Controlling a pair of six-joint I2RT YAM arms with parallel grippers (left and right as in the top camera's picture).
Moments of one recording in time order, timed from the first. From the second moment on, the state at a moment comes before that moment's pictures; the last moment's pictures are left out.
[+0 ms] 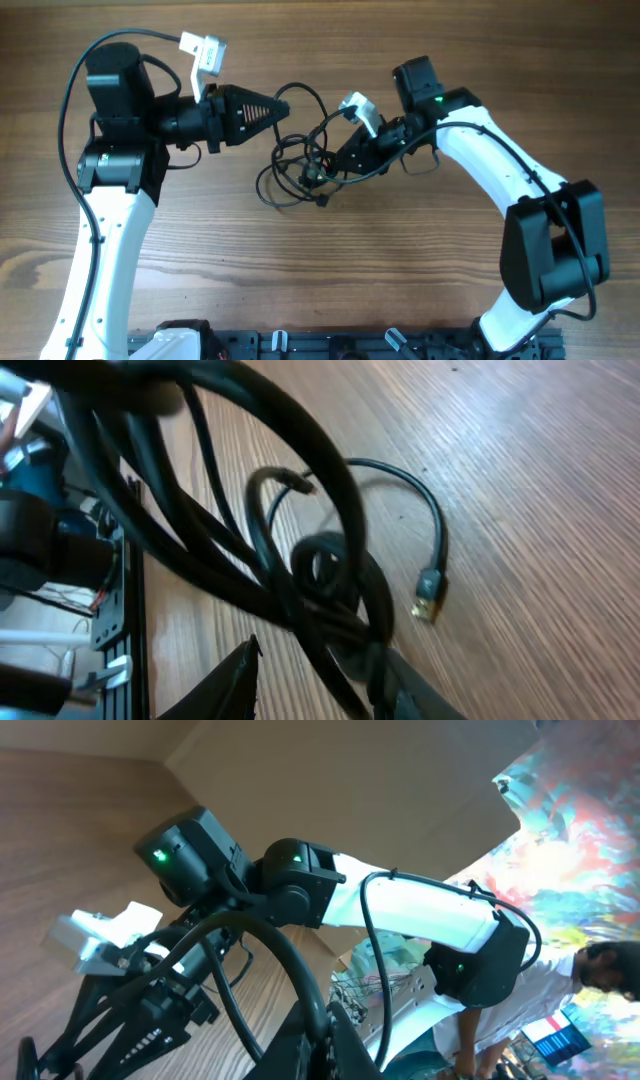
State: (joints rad) left arm -0.01 1.31 1.17 -0.22 1.41 -0.45; right arm 0.34 1.85 1.32 -0.76 -0.90 -0.51
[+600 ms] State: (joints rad) left arm -0.01 1.31 1.17 -0.62 0.86 -0.42; right arm 0.14 1.60 1.32 -0.78 -0.87 -0.21
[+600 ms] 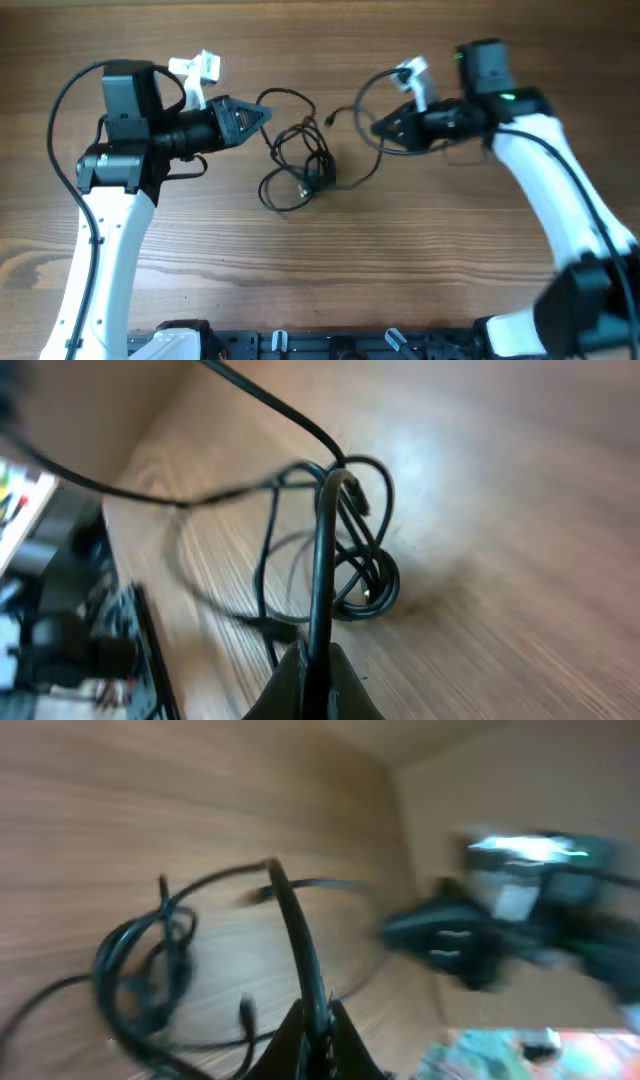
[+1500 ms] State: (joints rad) left arm -0.01 1.47 1.17 -0.91 0.38 -0.39; right arm -0.16 1.38 1.21 -0.96 -0.55 0.32
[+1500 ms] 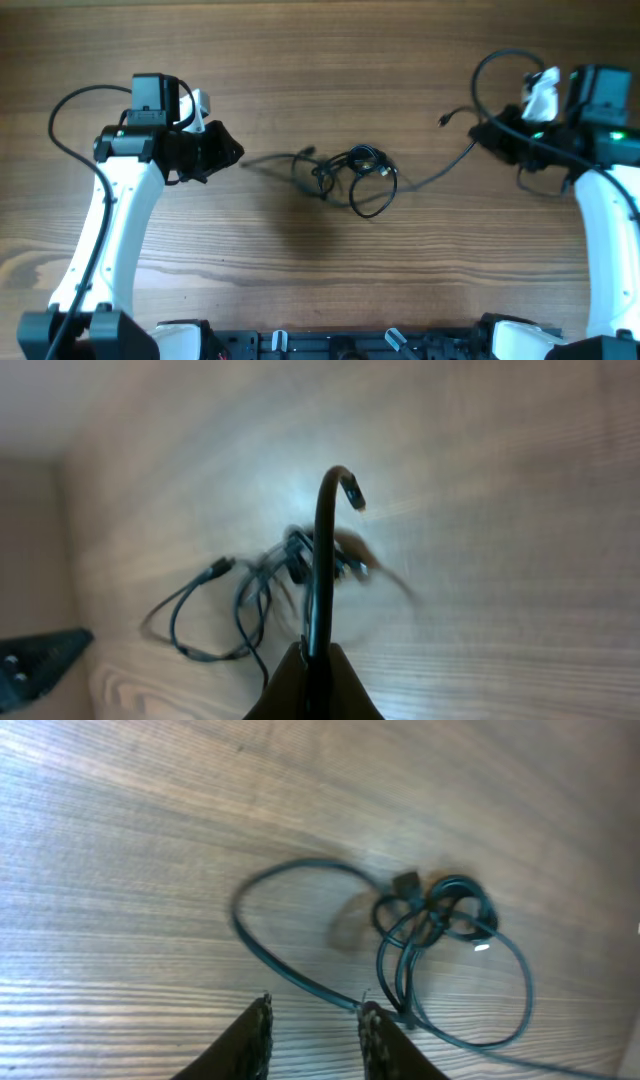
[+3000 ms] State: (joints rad) left arm -0.01 1.46 1.17 -0.52 0.35 -0.51; right arm 0.50 1.38 1.18 -0.95 -0.52 0.22
